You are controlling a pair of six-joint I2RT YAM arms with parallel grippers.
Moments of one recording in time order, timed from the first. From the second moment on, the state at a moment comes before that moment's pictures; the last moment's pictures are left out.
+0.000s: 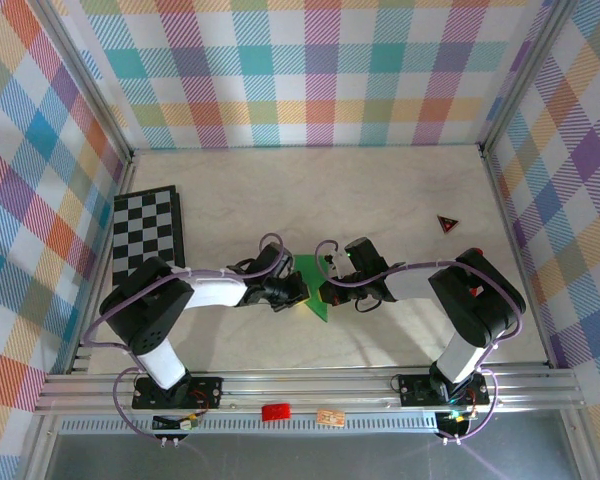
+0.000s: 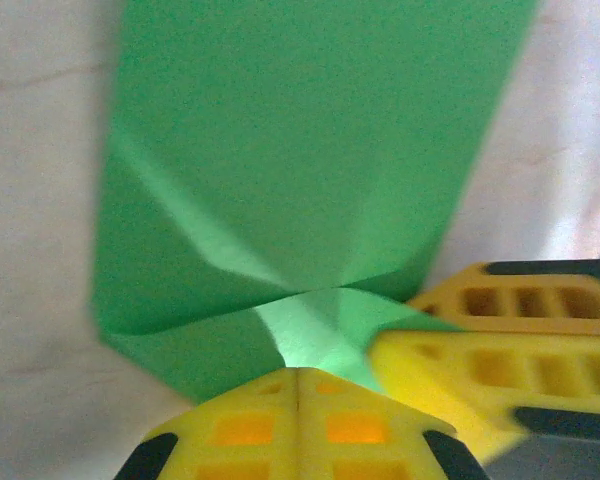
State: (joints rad) left arm -0.73 1.69 0.72 0.03 0.35 -1.05; right arm 0.62 1.68 0.65 0.09 -0.54 0.33
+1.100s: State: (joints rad) left arm -0.73 1.69 0.72 0.05 0.35 -1.02; right arm 0.69 1.61 0.78 -0.24 -0.68 0.56
